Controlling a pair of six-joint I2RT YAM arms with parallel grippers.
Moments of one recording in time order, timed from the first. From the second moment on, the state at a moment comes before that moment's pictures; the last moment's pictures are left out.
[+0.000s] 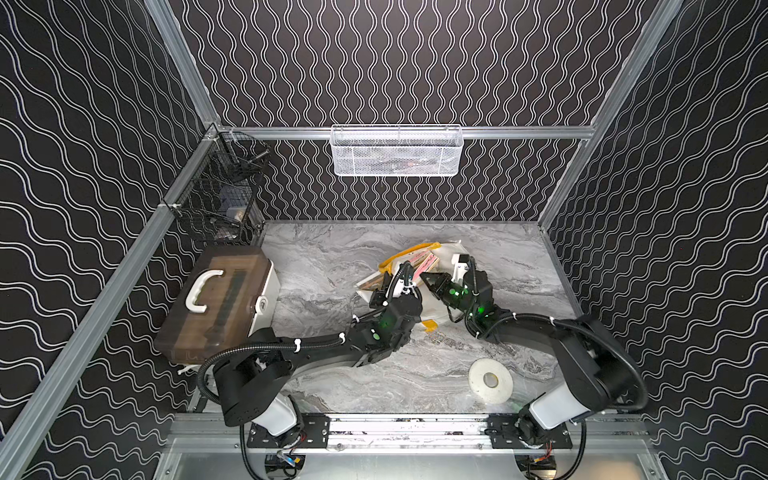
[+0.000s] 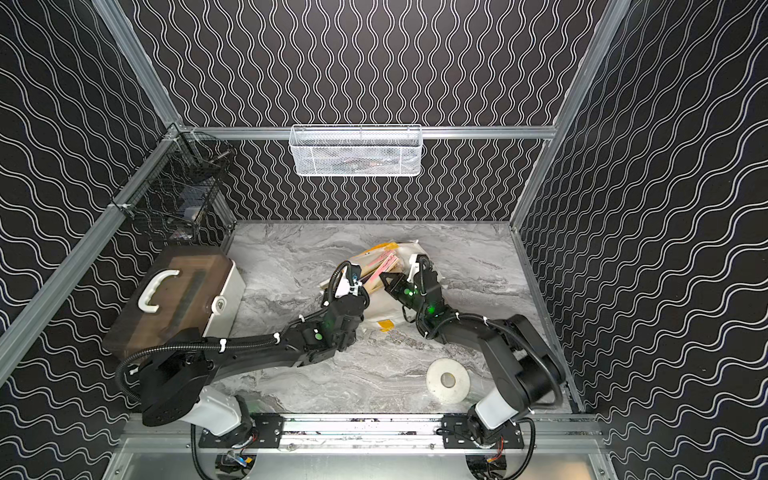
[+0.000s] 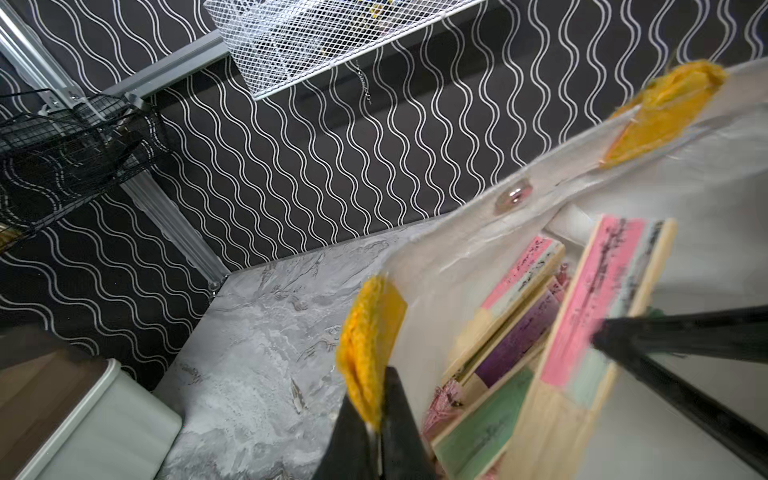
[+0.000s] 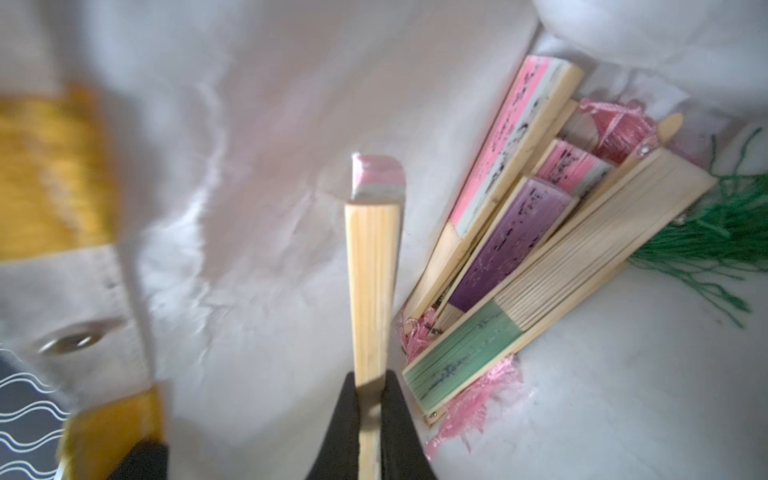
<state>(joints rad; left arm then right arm) -0.93 1.53 0.88 0.39 -1.12 0.05 0.52 1.53 0.67 0.64 -0.19 1.06</state>
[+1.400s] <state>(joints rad) -0.55 1.38 0.87 0.18 -0.94 0.02 -0.02 1.44 1.27 -0.19 -0.67 0.49</state>
